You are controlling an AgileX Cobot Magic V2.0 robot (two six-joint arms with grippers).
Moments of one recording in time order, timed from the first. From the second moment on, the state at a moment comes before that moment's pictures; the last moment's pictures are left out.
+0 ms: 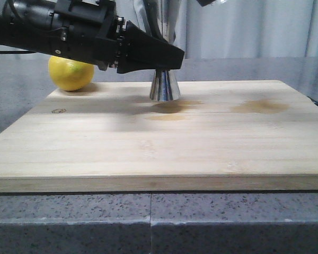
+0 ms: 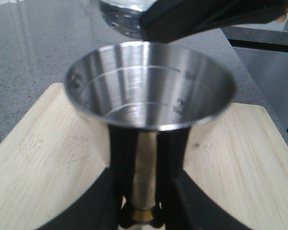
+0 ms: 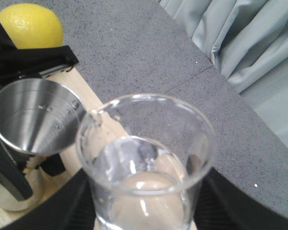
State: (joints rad) left arm -0.39 1.88 -1.16 -1.64 1.16 2.13; right arm 0.59 1.29 -1.04 -0.31 0.28 -0.26
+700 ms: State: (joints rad) left arm -0.39 1.88 -1.16 -1.63 1.16 2.13; right arm 0.65 1.37 -1.14 -0.38 0.40 -0.37
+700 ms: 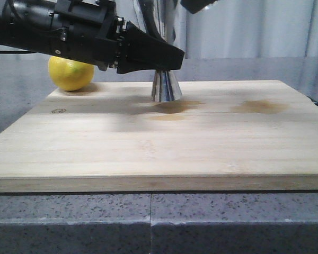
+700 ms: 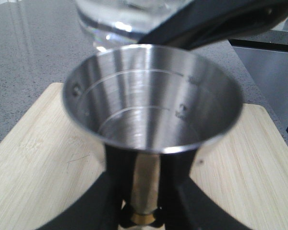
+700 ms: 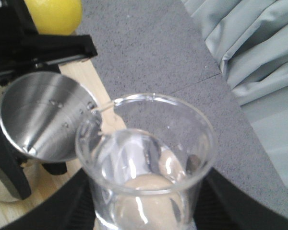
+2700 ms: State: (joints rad) left arm -0.39 1.88 -1.16 -1.63 1.16 2.13; right arm 0.72 1.41 -1.19 -0.65 0.51 -0.43
